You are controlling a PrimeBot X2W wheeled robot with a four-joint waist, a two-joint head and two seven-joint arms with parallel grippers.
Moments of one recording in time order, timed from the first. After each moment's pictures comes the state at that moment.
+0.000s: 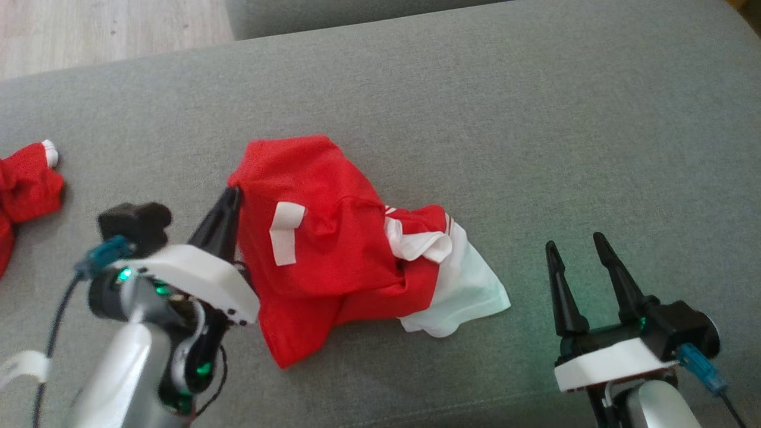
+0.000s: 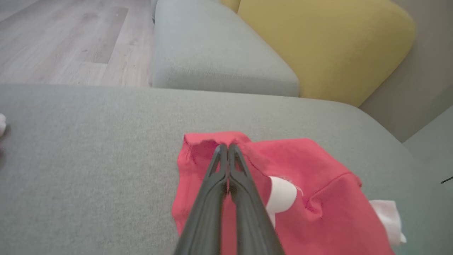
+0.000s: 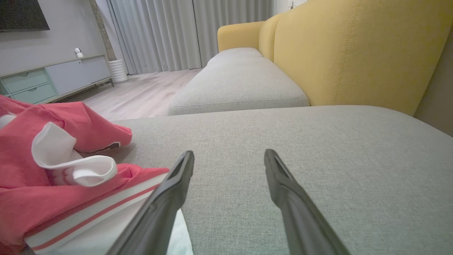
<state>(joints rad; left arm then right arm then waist) -0.19 0.25 -0.34 -0.02 -0.54 0.19 0.15 0.00 -0.05 0.11 0.17 0.10 0.13 -0.25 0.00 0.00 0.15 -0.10</state>
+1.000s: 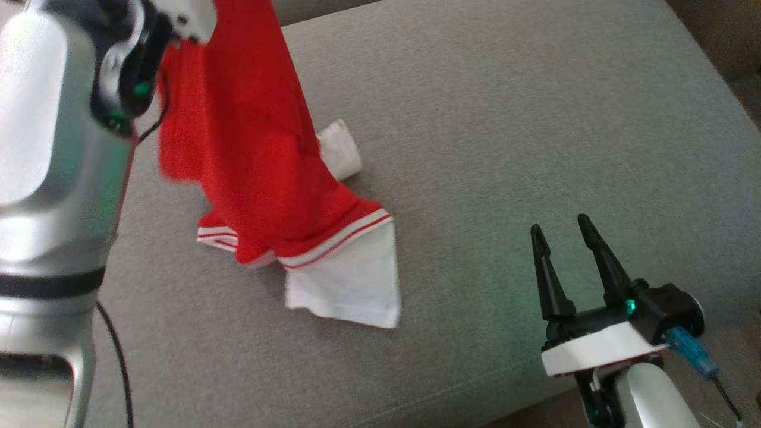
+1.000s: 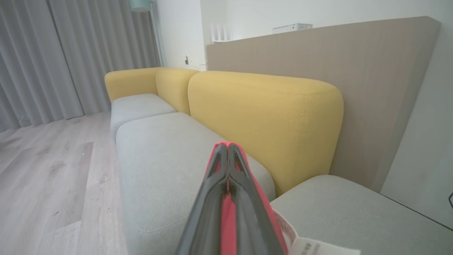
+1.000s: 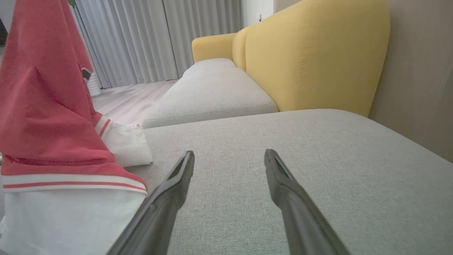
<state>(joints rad) -0.99 0.28 -0.40 0.27 -0.43 0.07 0.29 -0.05 -0.05 0.15 0.18 0.13 0.13 -0.25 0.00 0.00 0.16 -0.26</state>
